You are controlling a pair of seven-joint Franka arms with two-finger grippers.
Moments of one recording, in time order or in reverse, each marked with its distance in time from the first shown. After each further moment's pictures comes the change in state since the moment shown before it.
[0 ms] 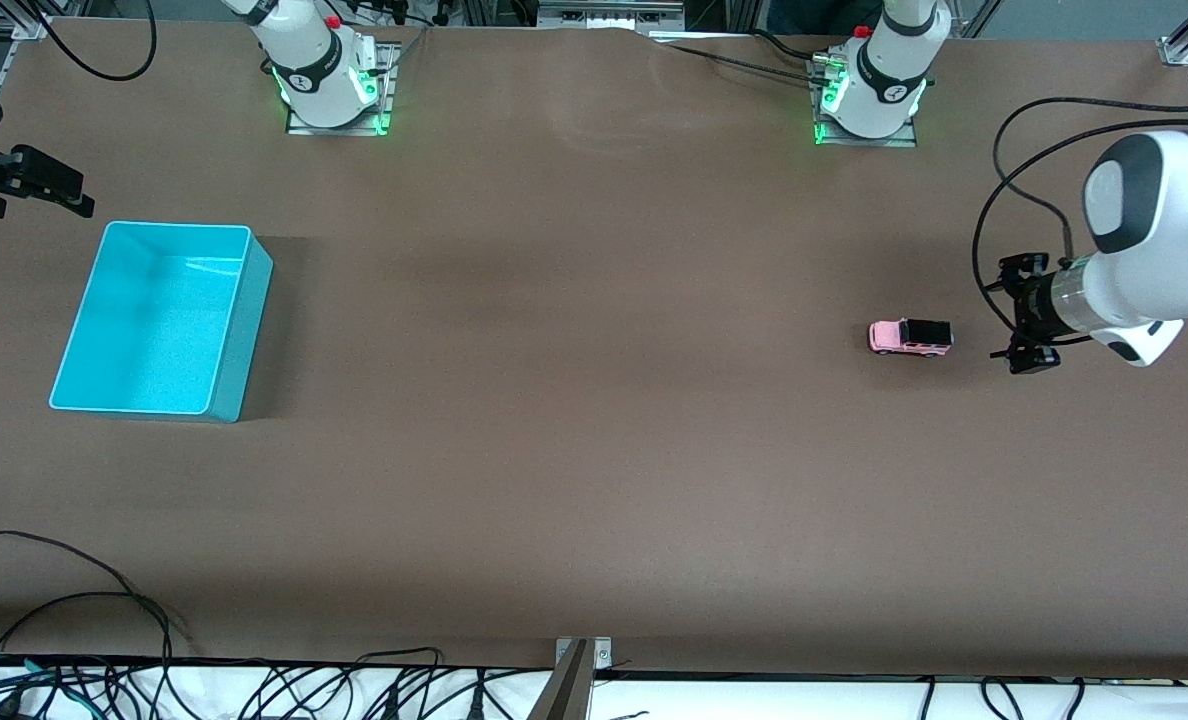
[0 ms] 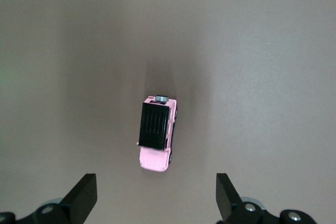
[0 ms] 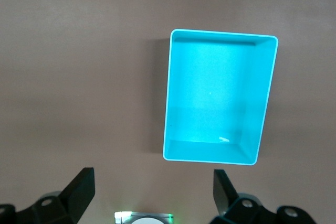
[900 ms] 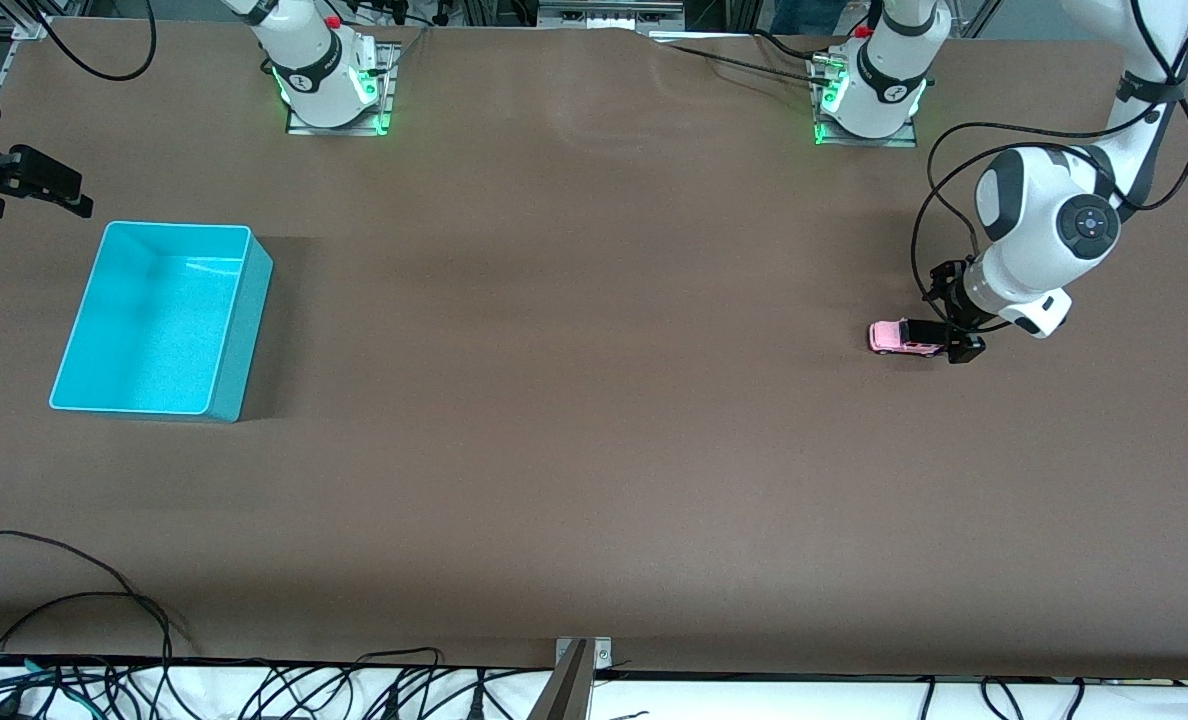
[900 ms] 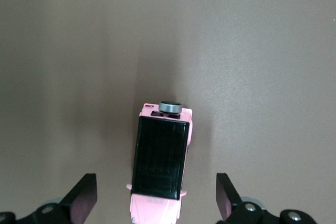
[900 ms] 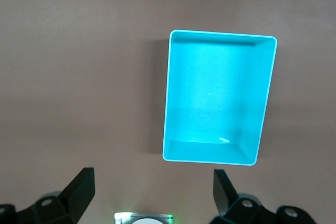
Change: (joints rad) left arm -0.004 0.005 -0.014 -0.420 0.028 0.576 -0.027; right arm 0.000 0.000 -0.001 0.001 0.000 0.000 0.000
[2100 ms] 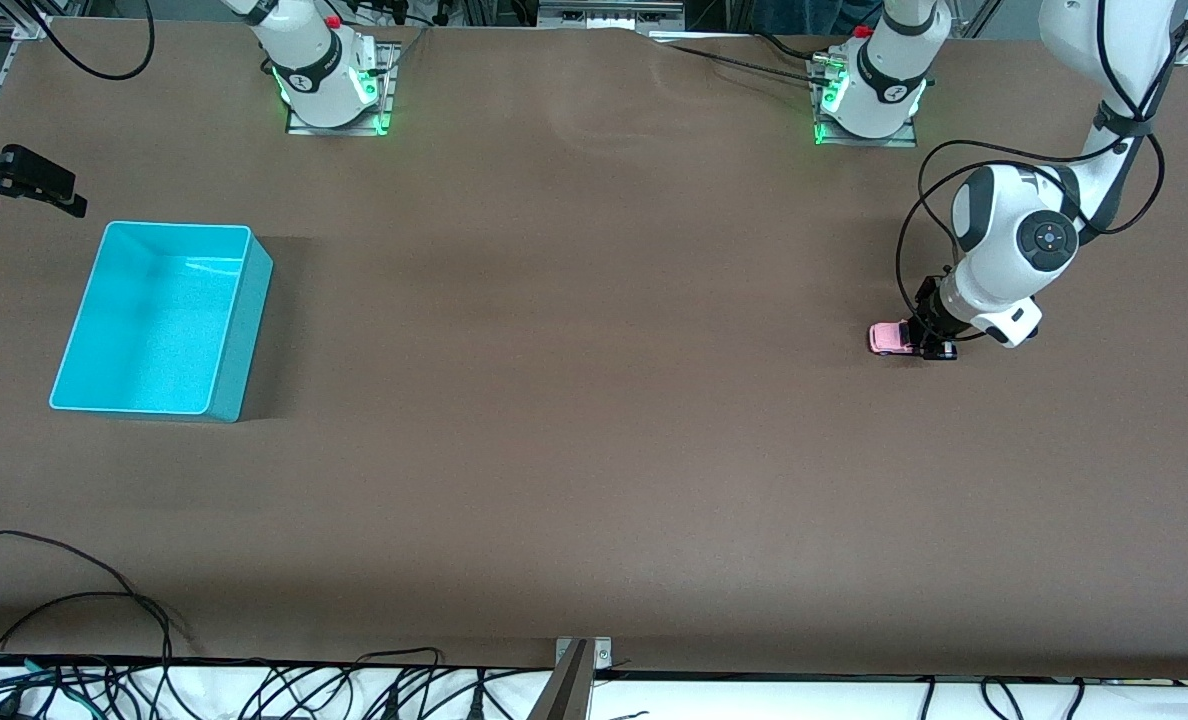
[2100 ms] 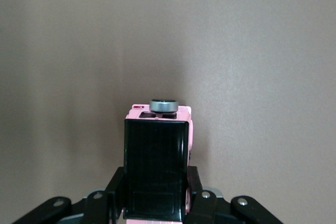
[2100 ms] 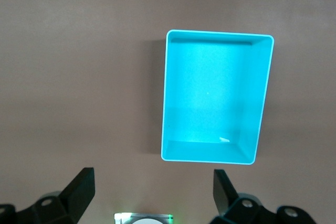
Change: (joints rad) left arm -0.019 0.084 -0.002 -0.002 0.053 0.093 0.002; right arm -0.001 0.000 -0.011 0.001 0.000 0.000 0.000
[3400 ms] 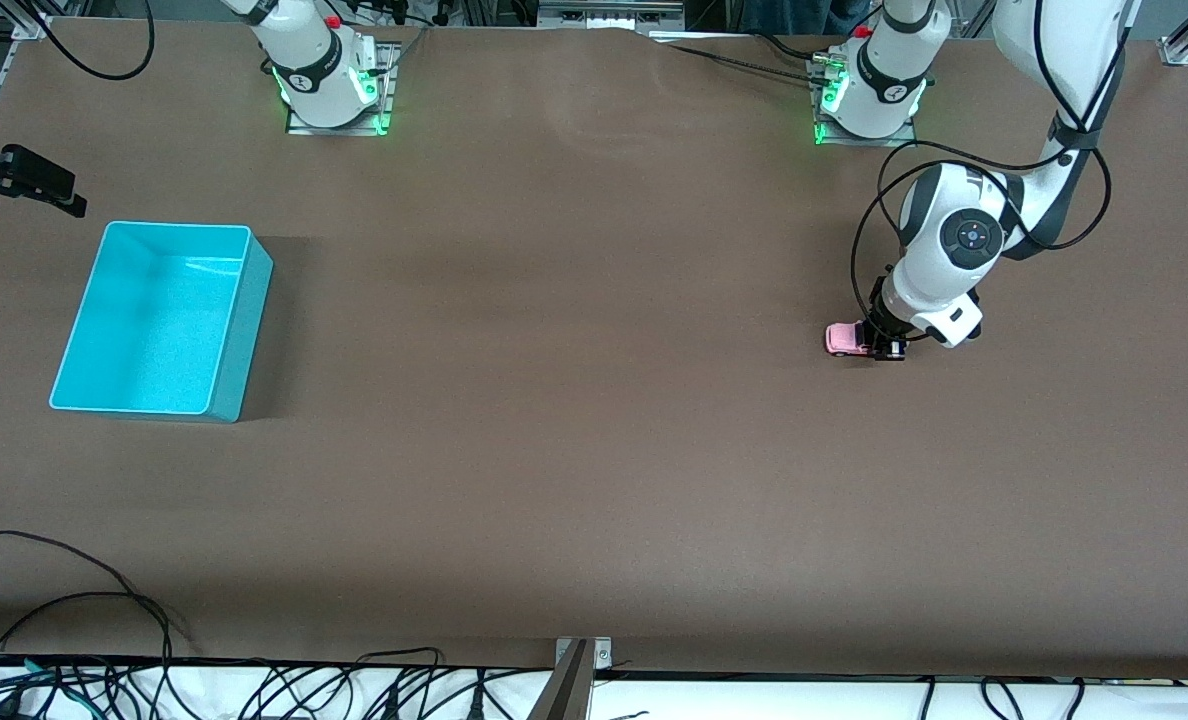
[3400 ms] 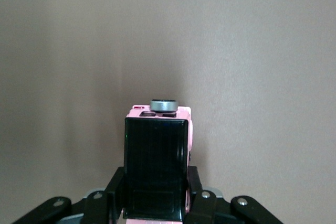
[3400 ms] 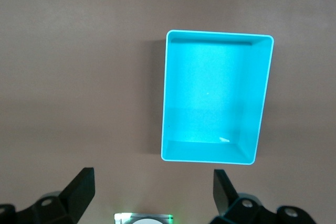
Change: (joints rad) left arm -0.146 0.014 -0.001 0.020 0.066 -0.009 -0.183; right arm 0.000 0.000 0.000 0.001 0.000 0.000 0.000
